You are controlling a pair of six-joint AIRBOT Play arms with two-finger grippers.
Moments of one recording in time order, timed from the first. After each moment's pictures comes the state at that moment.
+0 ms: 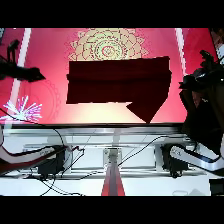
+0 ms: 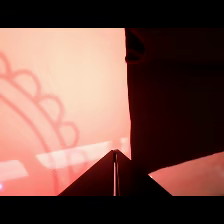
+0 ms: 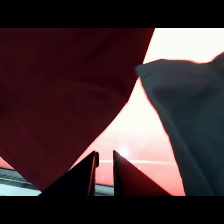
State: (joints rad) left arm 0.40 -1.39 1.19 1.06 -1.27 -1.01; right arm -0.38 -1.24 1.12 -1.23 1.39 1.21
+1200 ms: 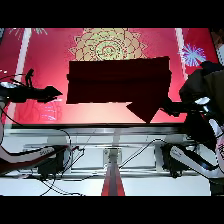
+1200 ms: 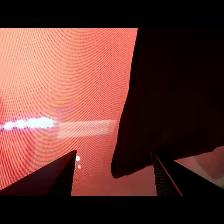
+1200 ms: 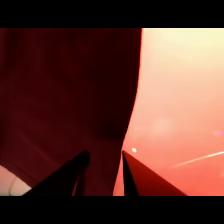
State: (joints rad) left arm 0.44 -1.43 0.85 0.83 -1.12 -0.96; right arm -0.37 -1.16 0.48 -0.86 0.96 1.28
